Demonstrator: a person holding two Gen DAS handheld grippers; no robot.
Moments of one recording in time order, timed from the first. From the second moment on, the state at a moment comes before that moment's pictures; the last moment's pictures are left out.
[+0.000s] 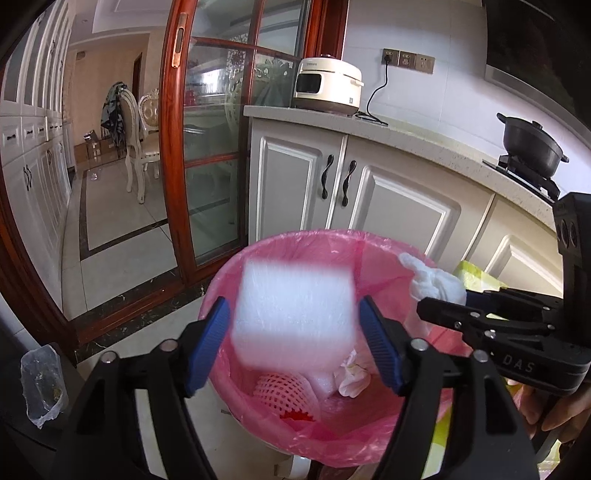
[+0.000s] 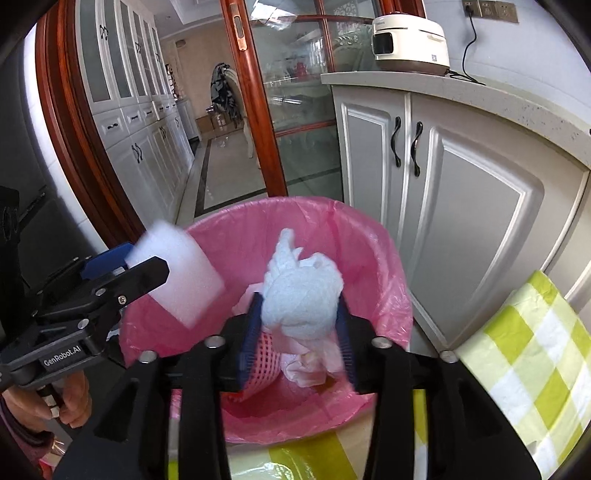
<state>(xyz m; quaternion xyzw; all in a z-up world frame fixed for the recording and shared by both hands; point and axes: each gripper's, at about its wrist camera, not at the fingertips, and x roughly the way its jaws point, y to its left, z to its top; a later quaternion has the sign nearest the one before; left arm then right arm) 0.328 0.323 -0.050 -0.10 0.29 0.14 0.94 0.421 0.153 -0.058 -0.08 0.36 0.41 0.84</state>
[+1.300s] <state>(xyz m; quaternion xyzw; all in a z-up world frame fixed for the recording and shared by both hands) 0.204 0.035 -0.091 -0.03 0.33 -0.01 0.94 0.240 -0.220 -0.092 0.04 0.35 0.15 0.93</state>
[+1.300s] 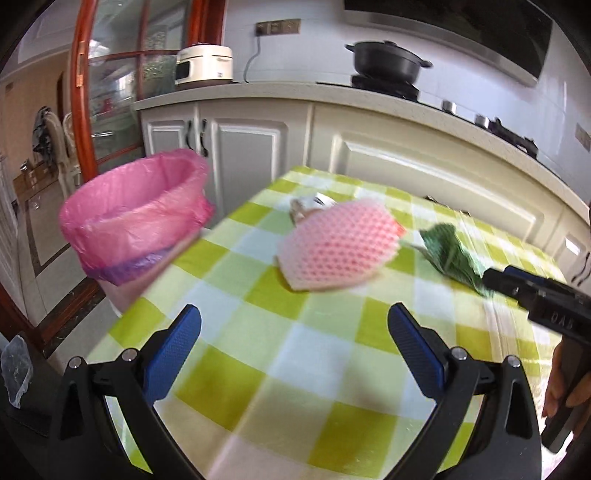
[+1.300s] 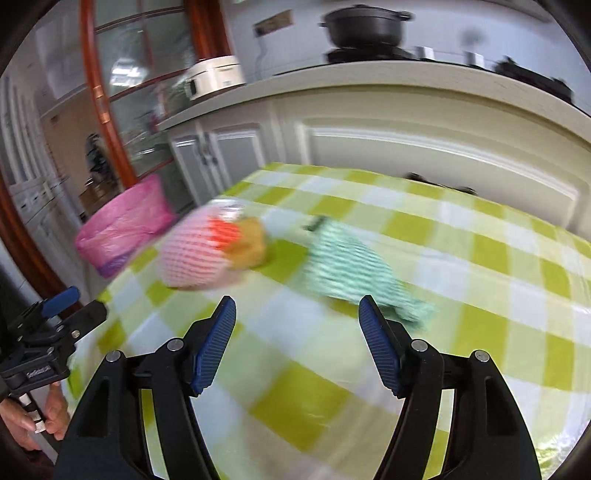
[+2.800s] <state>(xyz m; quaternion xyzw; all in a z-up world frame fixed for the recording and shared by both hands) 0.278 0.032 -0.100 -0.02 0.36 -0.01 0.93 0.304 -0.210 -0.119 -0.02 0.39 0.11 0.91</state>
